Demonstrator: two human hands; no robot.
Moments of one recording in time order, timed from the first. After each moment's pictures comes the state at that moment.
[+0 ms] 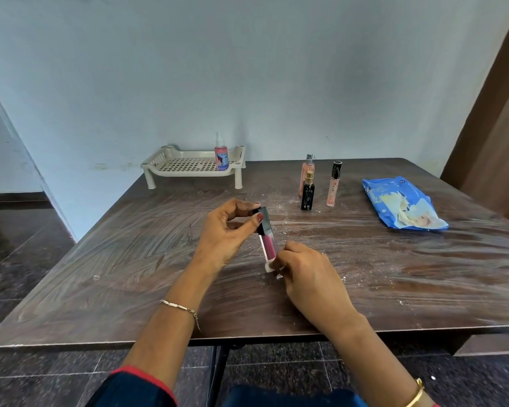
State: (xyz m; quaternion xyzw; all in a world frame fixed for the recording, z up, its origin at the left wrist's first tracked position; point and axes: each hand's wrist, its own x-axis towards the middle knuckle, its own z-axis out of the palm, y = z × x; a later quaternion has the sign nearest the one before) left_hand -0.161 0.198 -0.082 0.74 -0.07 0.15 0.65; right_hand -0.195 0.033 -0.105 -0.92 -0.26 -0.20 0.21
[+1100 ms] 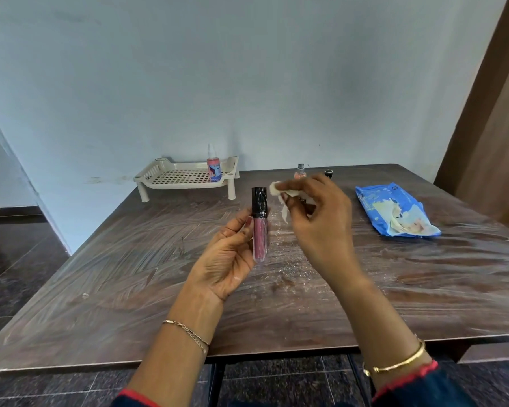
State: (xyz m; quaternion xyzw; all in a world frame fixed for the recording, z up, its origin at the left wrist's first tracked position) left_hand -0.164 0.175 -0.078 0.30 -0.08 -0.10 0.94; right_hand -0.167 0.025 -0.029 -0.77 -0.20 -0.35 0.50
